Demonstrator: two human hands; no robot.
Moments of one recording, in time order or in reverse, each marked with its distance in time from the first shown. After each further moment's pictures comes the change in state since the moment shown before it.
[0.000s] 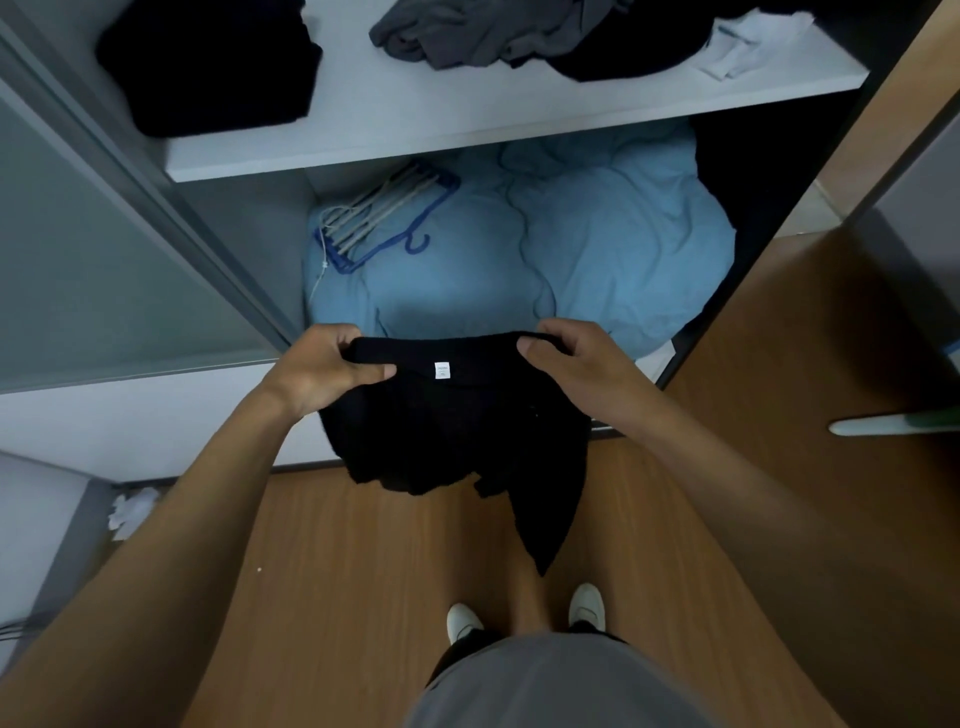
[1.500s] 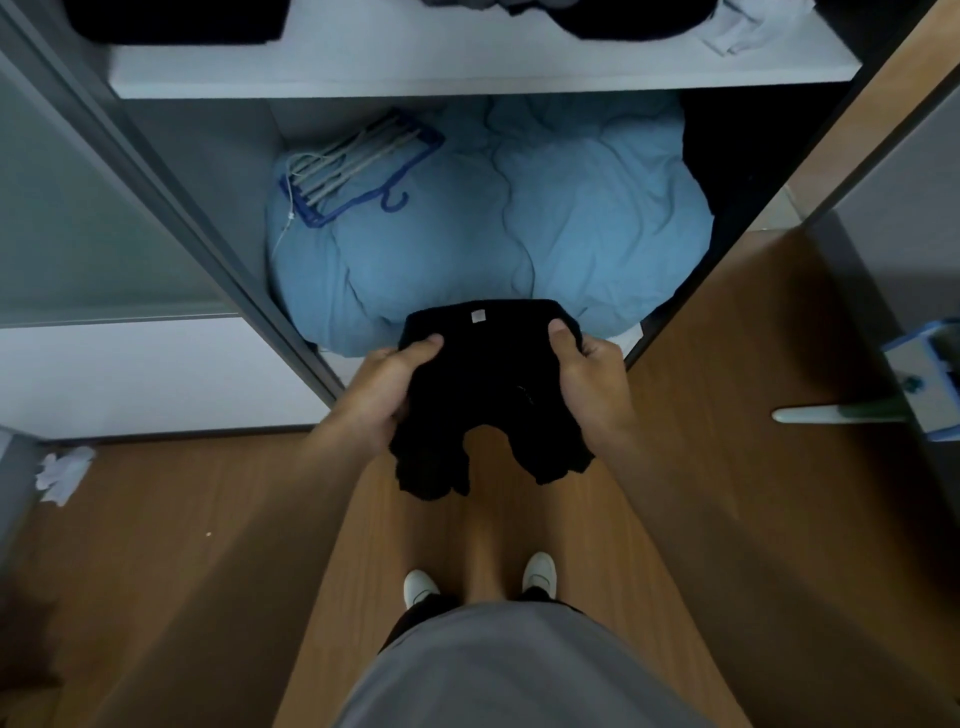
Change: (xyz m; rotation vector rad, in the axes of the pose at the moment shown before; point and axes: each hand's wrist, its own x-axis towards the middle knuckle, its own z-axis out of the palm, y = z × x) left_hand -0.050 0.031 0.098 -0.887 -0.090 -0.334; right_hand -0.018 0.042 0.020 0.137 0.470 0.296
